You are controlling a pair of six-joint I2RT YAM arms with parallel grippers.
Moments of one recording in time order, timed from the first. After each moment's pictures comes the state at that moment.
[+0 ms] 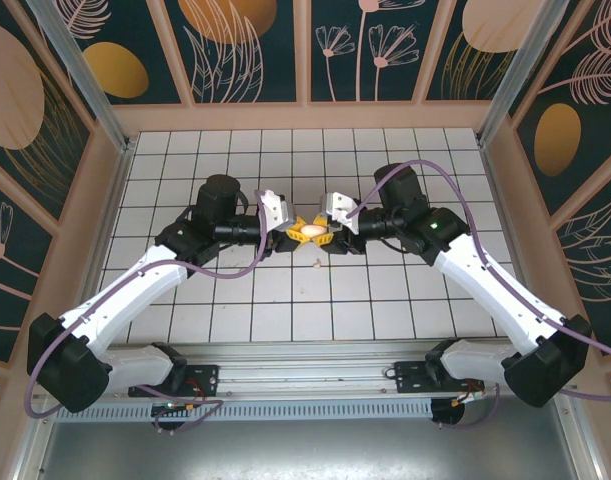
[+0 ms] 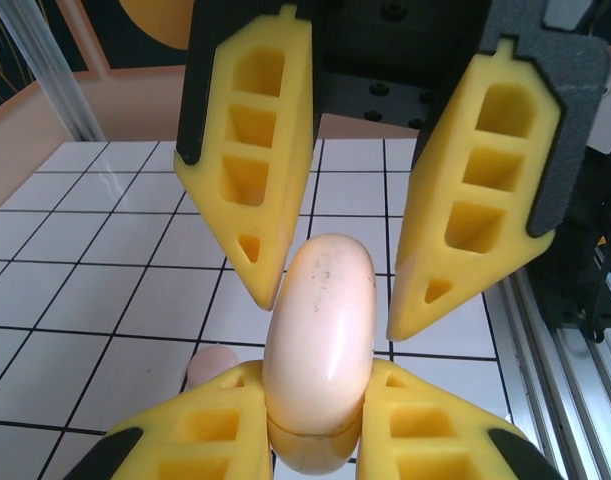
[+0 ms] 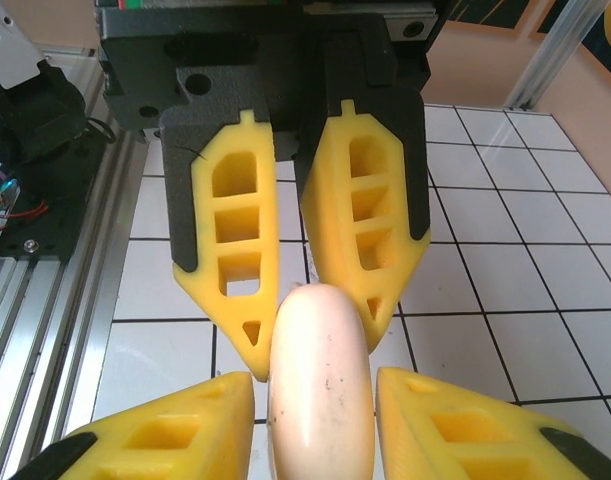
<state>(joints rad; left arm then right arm) -0.61 1.24 1.03 -0.23 0.77 0.40 0.63 1.21 1.18 -0.57 -0.71 -0.64</state>
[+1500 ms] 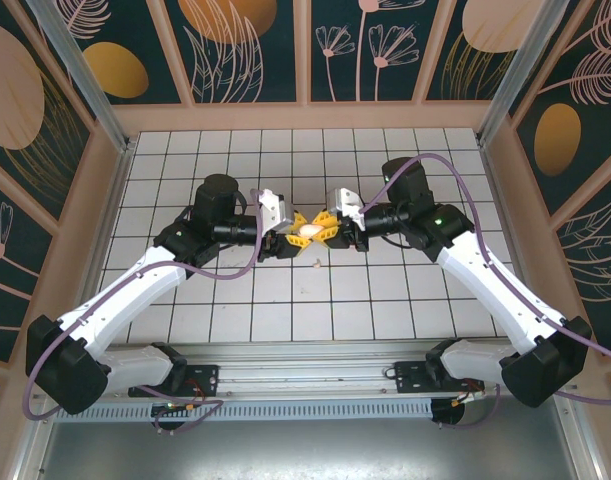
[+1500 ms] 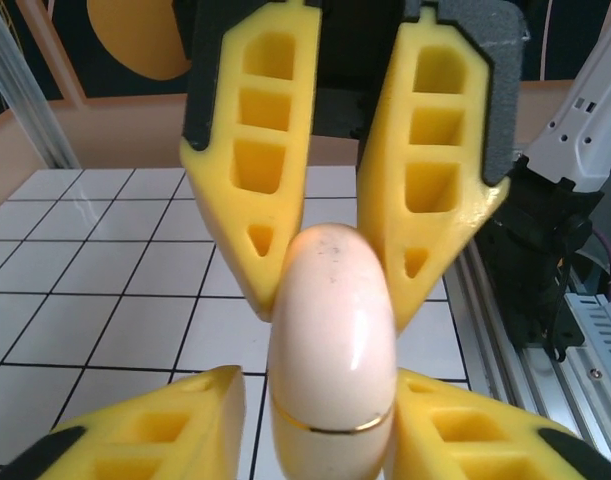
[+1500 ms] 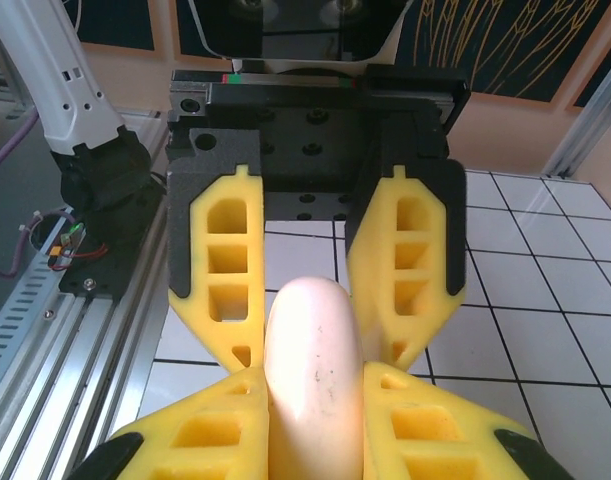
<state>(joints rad) -0.61 1.23 1.03 -0.20 0.84 0.35 0.57 1.21 1.19 -0.53 -0.91 -0.65</state>
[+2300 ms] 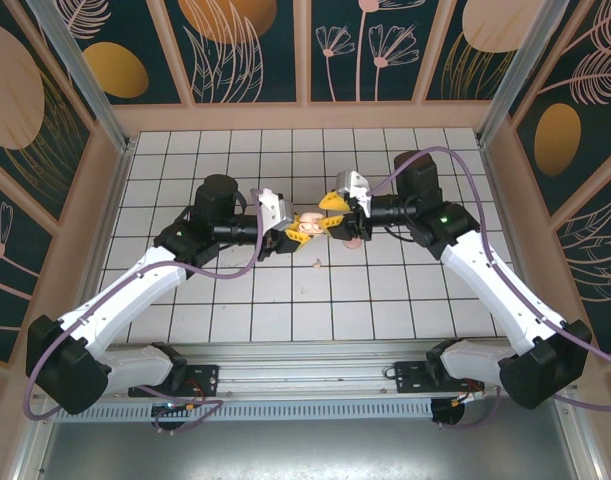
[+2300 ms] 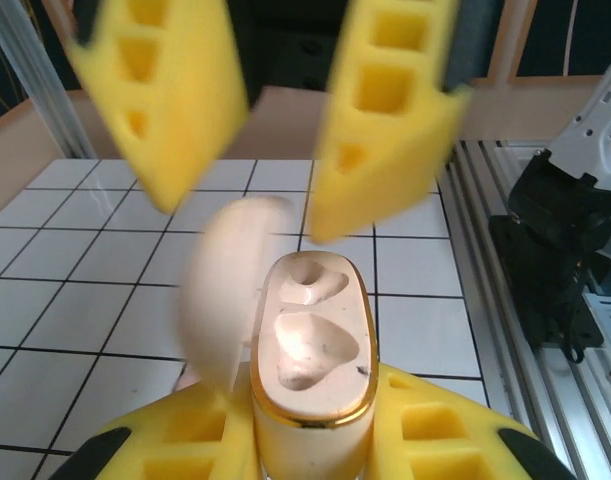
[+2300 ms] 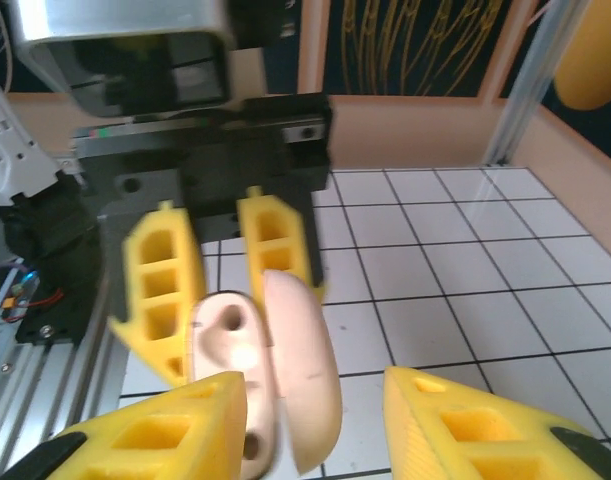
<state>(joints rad) -0.61 1.23 1.02 -0.19 0.81 0.35 0.50 1.20 1.18 -0.41 -0.88 -0.48</state>
